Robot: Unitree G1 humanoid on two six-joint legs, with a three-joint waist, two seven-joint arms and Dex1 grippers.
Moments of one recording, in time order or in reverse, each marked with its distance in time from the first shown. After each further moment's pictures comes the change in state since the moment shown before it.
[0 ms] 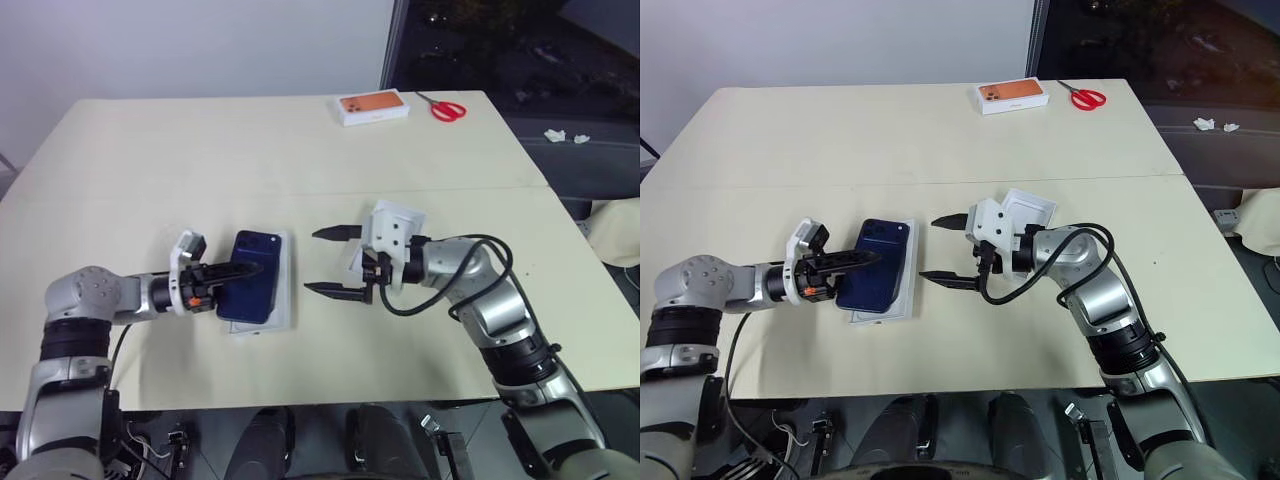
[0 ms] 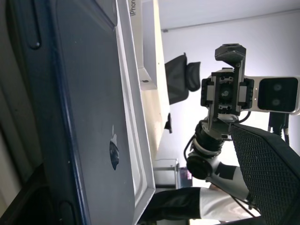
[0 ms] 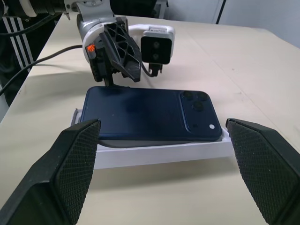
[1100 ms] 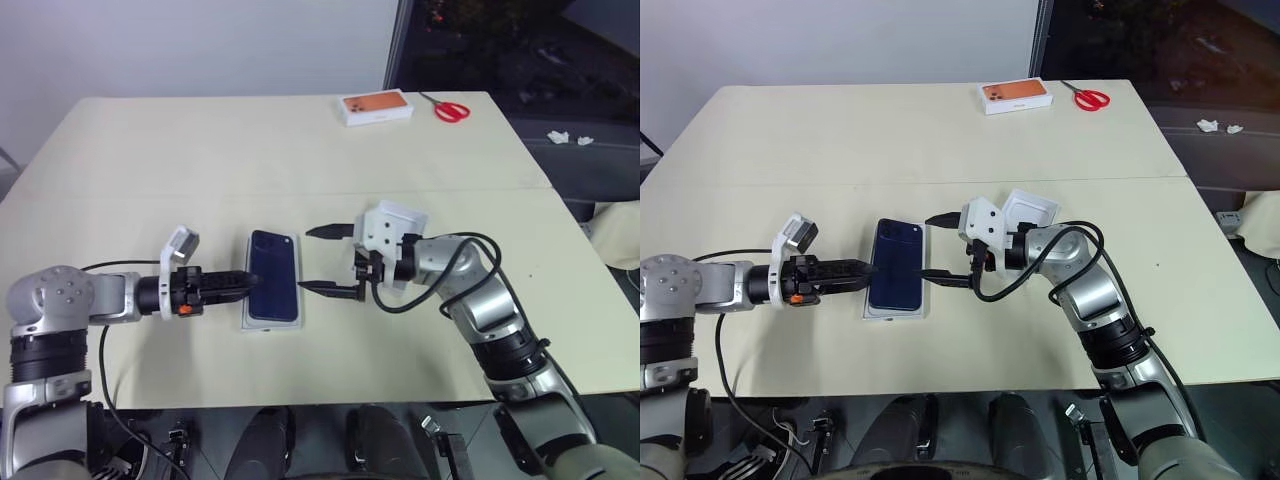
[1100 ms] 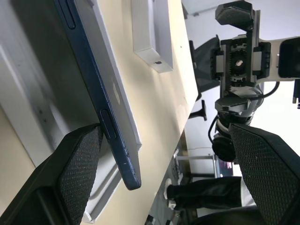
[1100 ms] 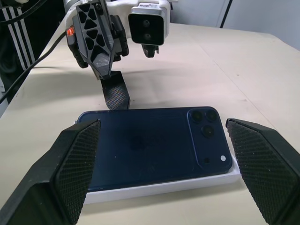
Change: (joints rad) left arm 0.083 0.039 0.118 -0.289 -0.108 0.124 0.212; right arm -0.027 0.032 0.021 0.045 -0.018 -0.037 0.002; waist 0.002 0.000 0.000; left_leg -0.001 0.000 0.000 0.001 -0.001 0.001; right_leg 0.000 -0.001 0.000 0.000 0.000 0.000
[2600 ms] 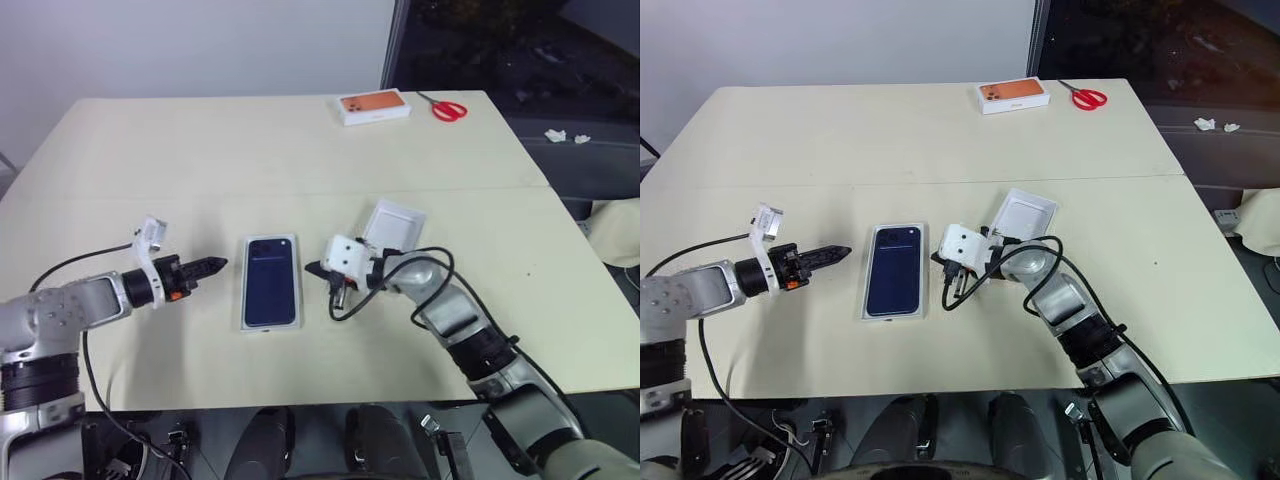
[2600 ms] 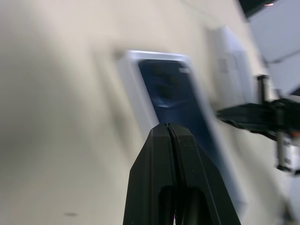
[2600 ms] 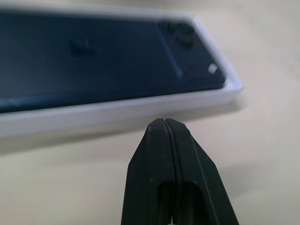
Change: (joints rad) left arm 0.110 -0.045 0.070 -0.079 0.157 -0.422 0.269; right arm -0.026 0.073 0.184 0.213 -0.366 -0.065 -0.245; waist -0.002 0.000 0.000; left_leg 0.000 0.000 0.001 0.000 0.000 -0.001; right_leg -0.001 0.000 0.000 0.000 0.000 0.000
